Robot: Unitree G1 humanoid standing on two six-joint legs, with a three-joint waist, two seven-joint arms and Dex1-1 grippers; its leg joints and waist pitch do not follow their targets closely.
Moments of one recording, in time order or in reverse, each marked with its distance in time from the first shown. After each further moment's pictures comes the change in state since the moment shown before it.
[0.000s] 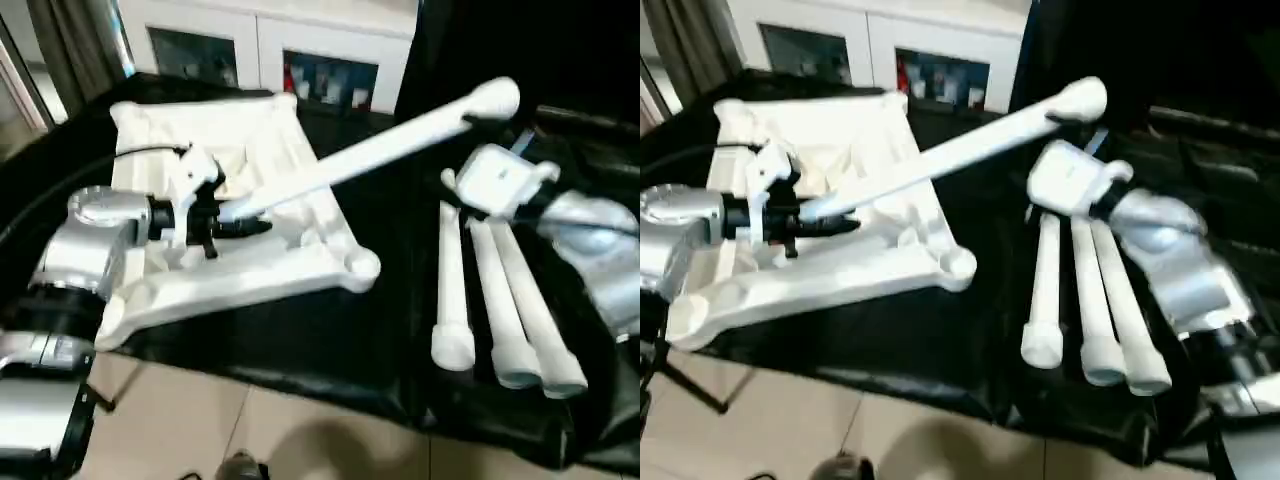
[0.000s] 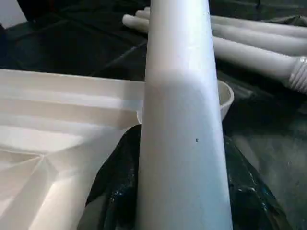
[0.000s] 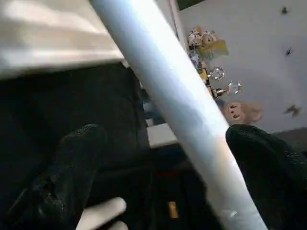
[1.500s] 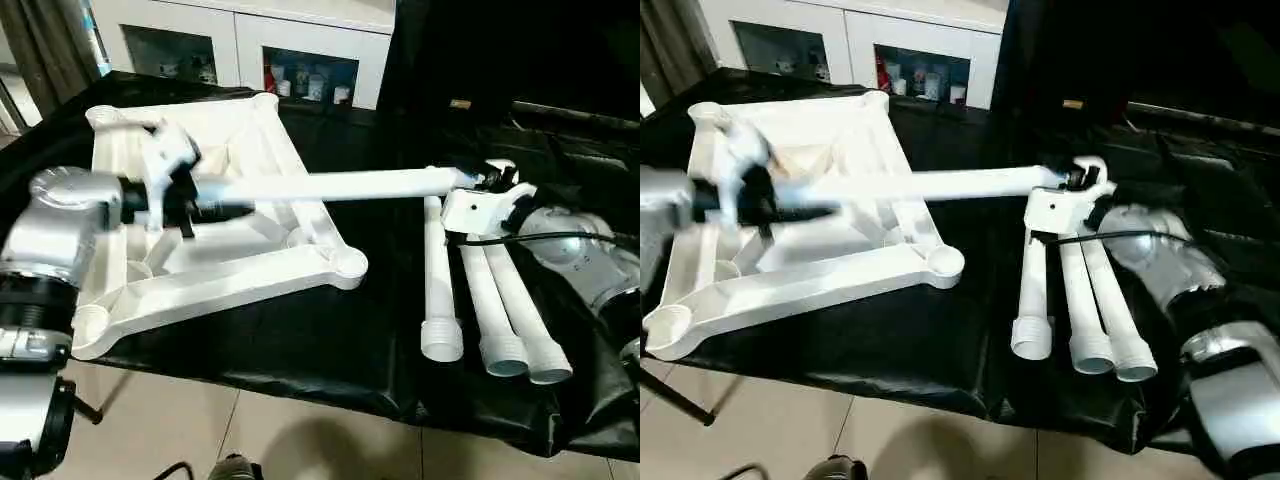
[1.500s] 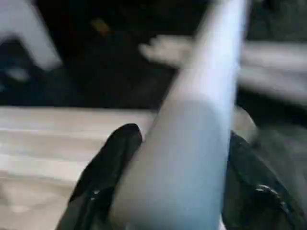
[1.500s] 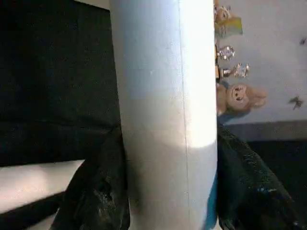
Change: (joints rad) left arm -0.063 0.049 0.141 0.044 -0.059 -0.045 0.054; right arm -0.158 0.080 0.046 0.538 -0.153 -0.315 -0.152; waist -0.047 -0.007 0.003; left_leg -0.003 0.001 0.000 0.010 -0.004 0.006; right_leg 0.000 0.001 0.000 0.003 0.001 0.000
